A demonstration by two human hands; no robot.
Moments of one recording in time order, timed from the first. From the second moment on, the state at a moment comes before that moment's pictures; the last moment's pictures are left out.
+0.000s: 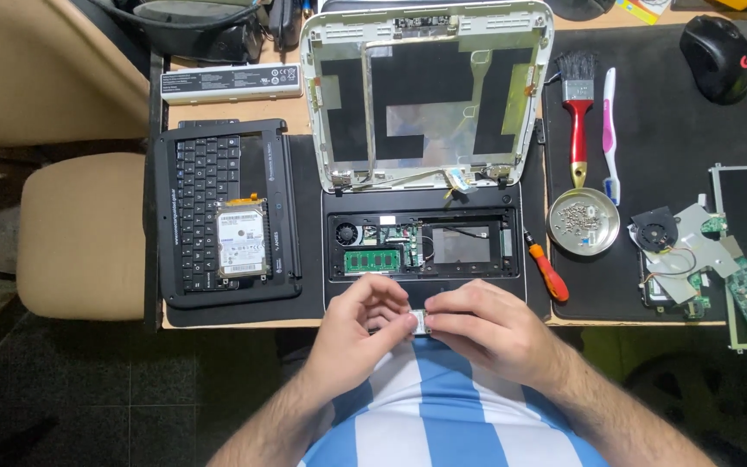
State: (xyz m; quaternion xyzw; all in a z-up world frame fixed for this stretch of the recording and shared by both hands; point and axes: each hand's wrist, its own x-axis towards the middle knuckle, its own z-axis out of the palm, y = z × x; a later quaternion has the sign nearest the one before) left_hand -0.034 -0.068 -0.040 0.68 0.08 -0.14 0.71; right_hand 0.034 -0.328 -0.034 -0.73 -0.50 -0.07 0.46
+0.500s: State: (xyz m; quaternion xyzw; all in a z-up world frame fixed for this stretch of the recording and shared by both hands) left_hand -0.027 -0.066 -0.068 0.77 0.05 0.05 0.63; right_hand 0.044 -0.323 -0.033 -0.79 -0.36 -0.05 0.50
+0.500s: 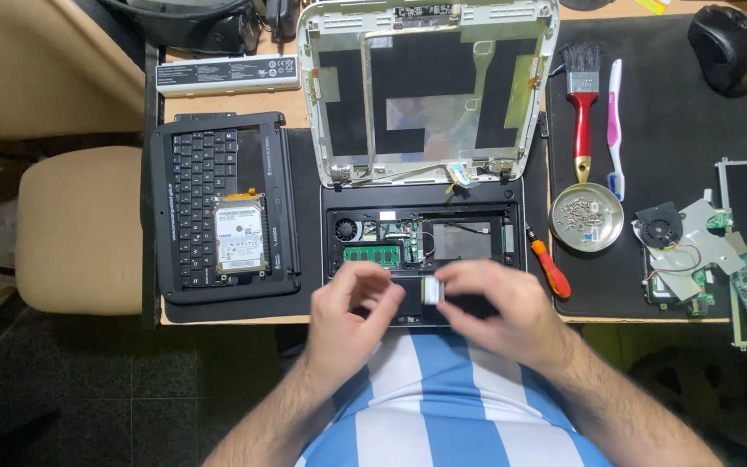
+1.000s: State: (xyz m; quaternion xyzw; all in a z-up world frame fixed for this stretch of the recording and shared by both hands) left_hand 0.001 -0.048 -0.078 0.95 -0.17 0.13 0.24; right_hand 0.086 -0.310 -0.056 -0.88 -0.34 0.02 0.32
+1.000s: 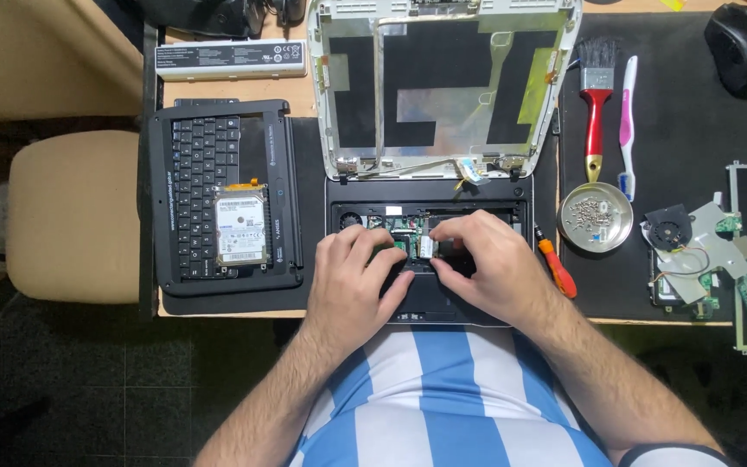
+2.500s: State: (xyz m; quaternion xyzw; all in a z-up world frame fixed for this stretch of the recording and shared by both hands) left_hand -0.004 0.069 -0.039 0.99 0.05 0.08 0.11; right_hand 0.071 -0.305 -0.059 -0.80 -0.40 -0.05 0.45
